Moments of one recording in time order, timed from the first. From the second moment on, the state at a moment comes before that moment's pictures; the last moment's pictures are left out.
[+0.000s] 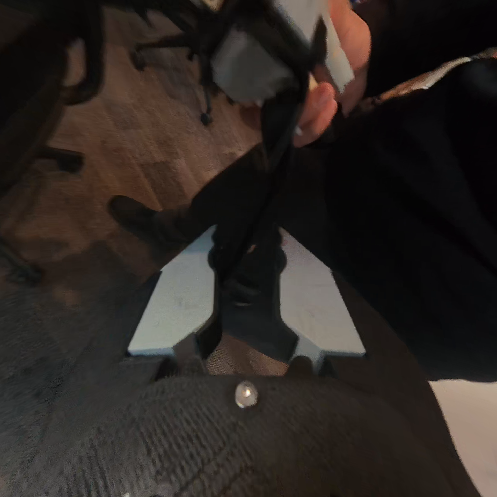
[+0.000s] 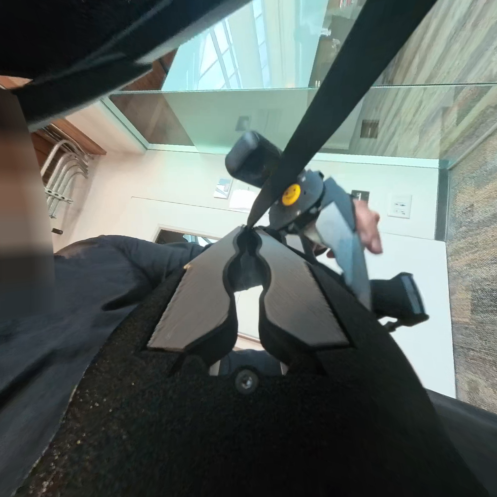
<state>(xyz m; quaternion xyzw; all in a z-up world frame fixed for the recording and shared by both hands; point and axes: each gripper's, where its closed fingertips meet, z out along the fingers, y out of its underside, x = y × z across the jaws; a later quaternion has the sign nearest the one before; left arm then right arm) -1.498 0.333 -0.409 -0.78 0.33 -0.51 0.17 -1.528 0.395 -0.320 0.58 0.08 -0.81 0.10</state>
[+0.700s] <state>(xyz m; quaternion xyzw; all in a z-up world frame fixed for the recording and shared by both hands) -1.380 0.333 -0.421 -0.85 -0.05 -0.52 0.01 -1.396 0.319 -0.382 0.76 0.54 -0.33 -0.15</state>
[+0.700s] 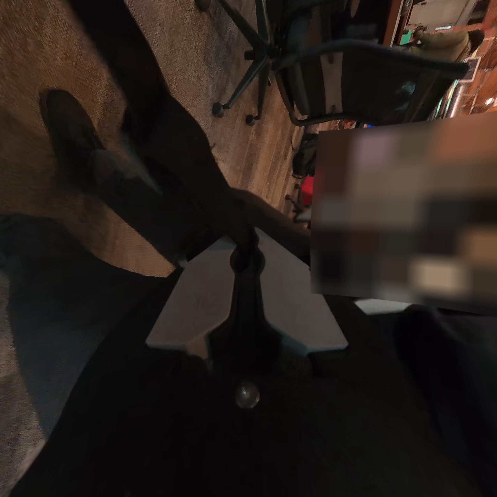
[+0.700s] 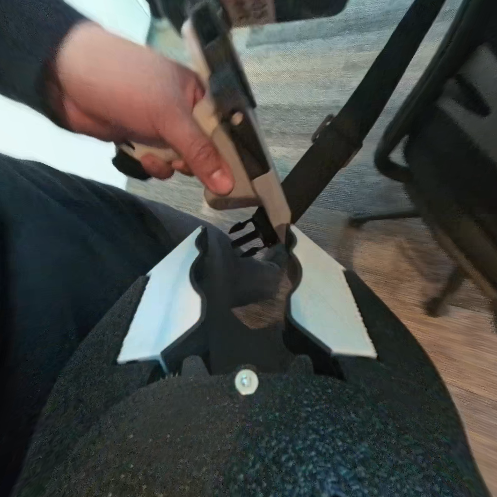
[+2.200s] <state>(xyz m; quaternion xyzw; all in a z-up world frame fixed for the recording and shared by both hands) -1.416 0.370 -0.429 -0.89 0.20 -0.38 0.16 -1.328 0.373 -0.373 0.80 0.31 -0.49 -0.13</state>
